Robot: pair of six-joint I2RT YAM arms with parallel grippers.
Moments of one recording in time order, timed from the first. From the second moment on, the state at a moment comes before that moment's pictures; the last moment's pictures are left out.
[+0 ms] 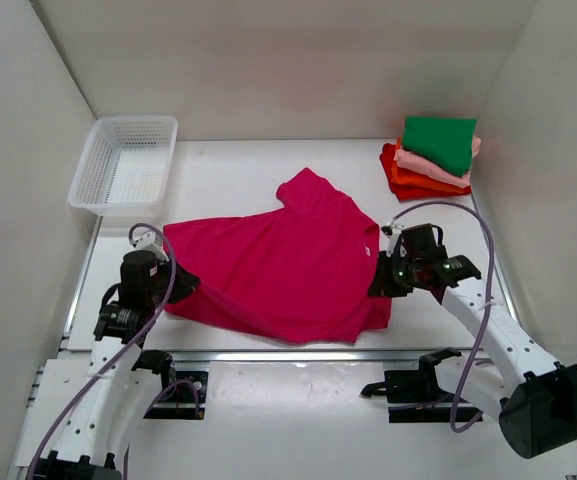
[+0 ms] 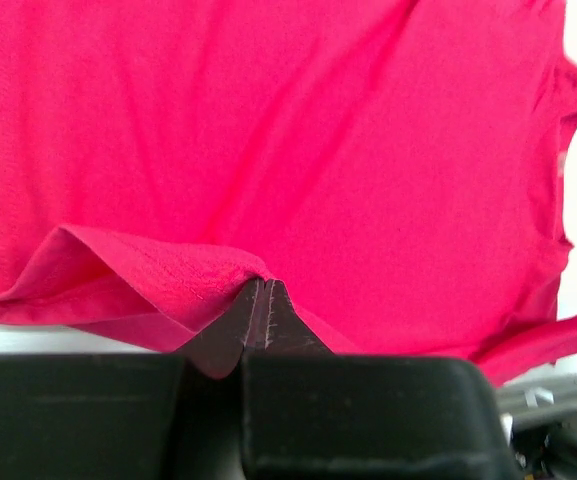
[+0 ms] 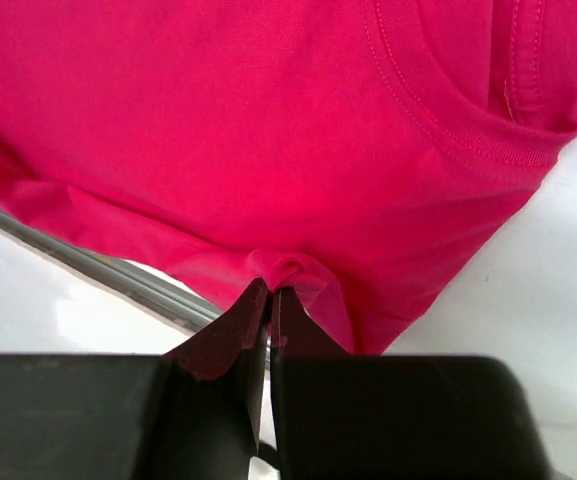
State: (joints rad) left arm -0.13 0.62 0.54 -0.58 0.16 -0.57; right arm 0.31 0.98 0.72 -0.72 -0.32 0.26
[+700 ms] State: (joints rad) left arm -0.02 1.17 1.69 -0.53 0.12 -0.42; right arm -0.05 1.11 1.71 -0.51 -0.32 0.13
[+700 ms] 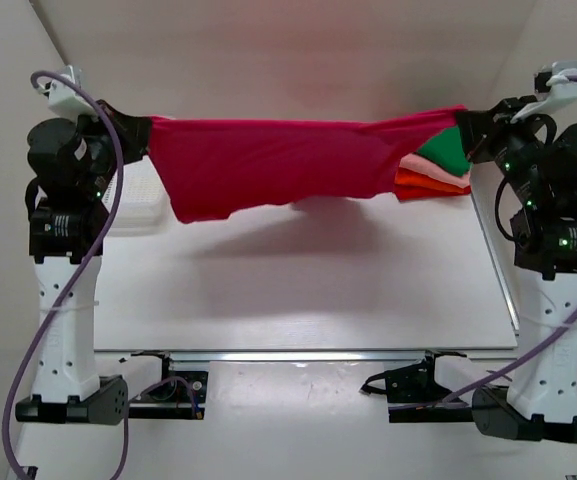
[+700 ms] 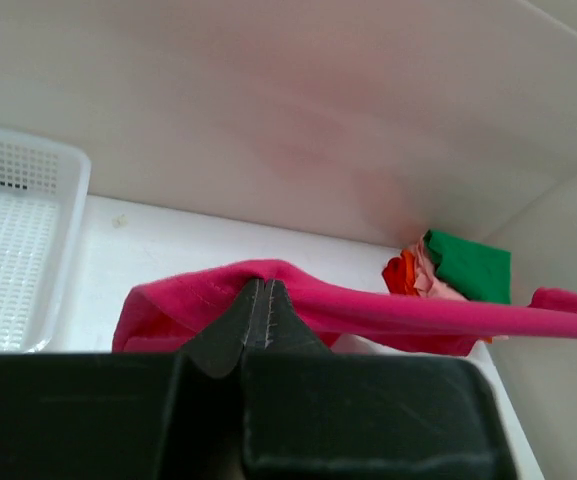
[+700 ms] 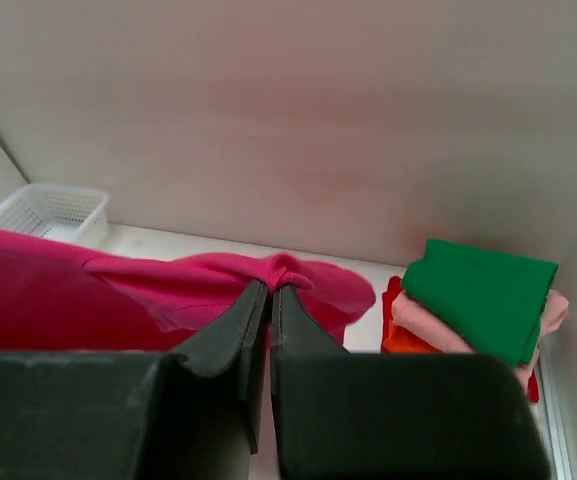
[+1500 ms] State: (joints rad) left arm -0.13 0.66 0.59 -0.57 0.17 -0.50; right arm 0.17 0.84 0.74 -0.82 -0.23 0.35
